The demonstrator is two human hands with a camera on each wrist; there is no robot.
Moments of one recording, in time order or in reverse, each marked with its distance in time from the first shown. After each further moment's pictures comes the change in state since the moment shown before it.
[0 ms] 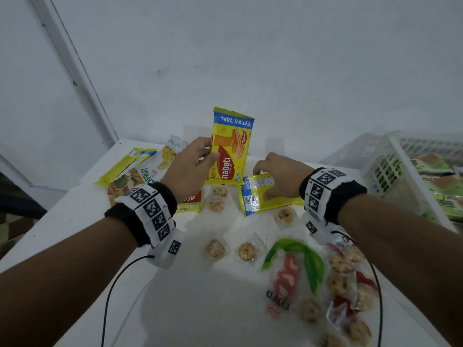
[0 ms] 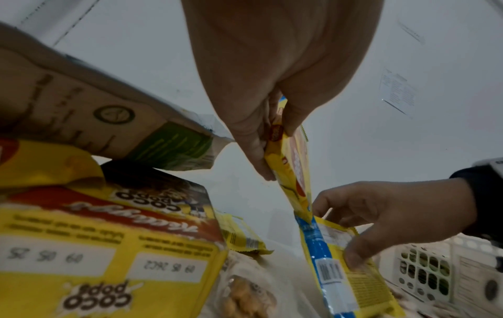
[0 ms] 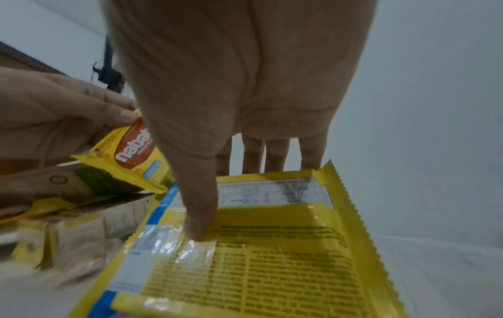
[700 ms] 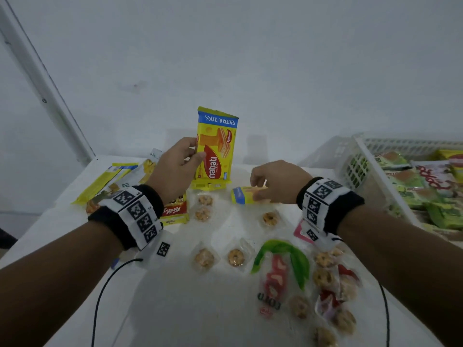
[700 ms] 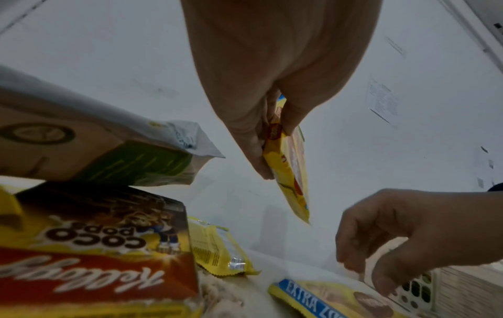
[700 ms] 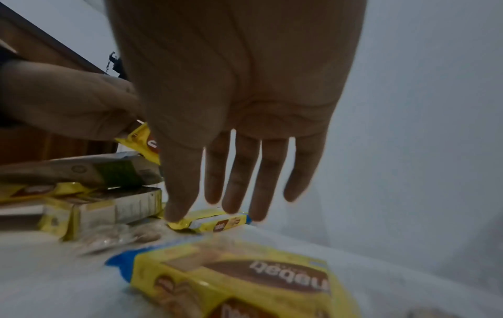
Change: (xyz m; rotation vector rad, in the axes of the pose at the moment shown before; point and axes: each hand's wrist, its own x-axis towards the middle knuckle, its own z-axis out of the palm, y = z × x) left_hand 0.013 0.016 -0.003 -0.052 -0.023 0.053; right_hand -0.040 0.004 -0.010 0.136 0.154 0.079
